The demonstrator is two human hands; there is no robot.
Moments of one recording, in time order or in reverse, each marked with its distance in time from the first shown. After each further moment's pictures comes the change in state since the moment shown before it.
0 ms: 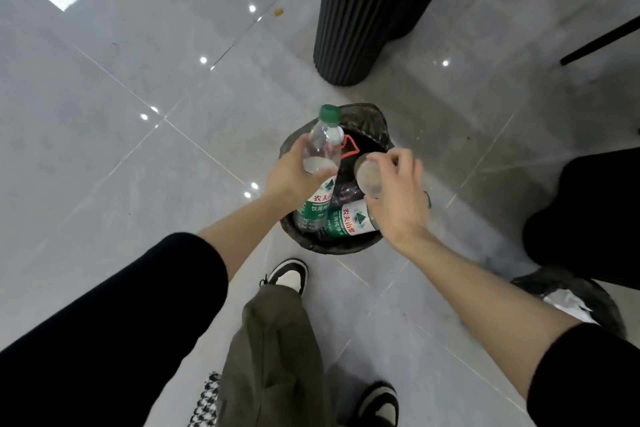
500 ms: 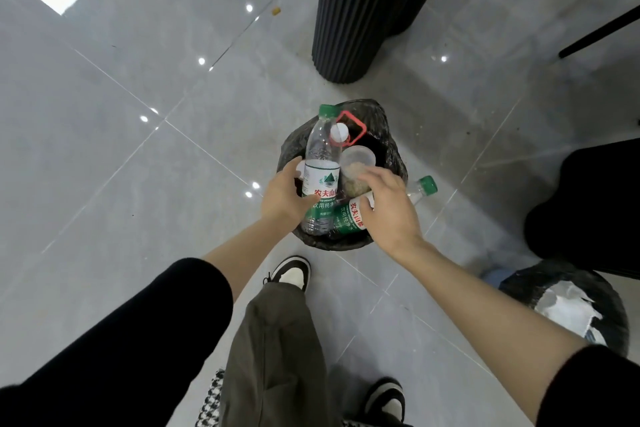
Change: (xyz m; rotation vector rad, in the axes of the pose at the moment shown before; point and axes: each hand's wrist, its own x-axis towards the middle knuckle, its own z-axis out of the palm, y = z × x) left_hand -0.024 -0.027 0.011 -0.032 0.017 -0.075; right_hand -0.021 -0.002 0.011 0.259 -0.101 -0.060
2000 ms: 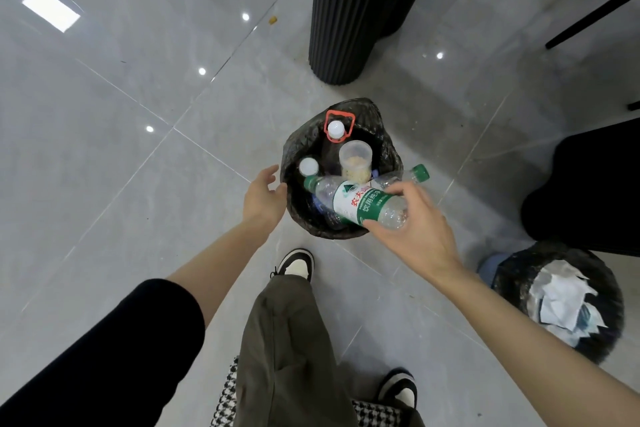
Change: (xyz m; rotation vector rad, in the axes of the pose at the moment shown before) left_hand -0.038 -0.001 -0.038 -0.262 0.085 -0.214; right_hand -0.071 -0.015 -0.049 0.091 0.036 0.186
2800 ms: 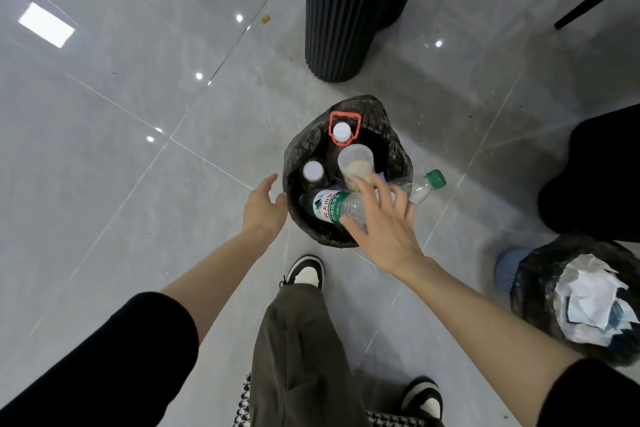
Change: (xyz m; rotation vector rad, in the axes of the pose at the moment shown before) left_hand 0.028 -0.013 0.000 0.143 -0.041 0.006; right_hand 0.037 0.000 0.076 -0.267 -0.077 -0.142
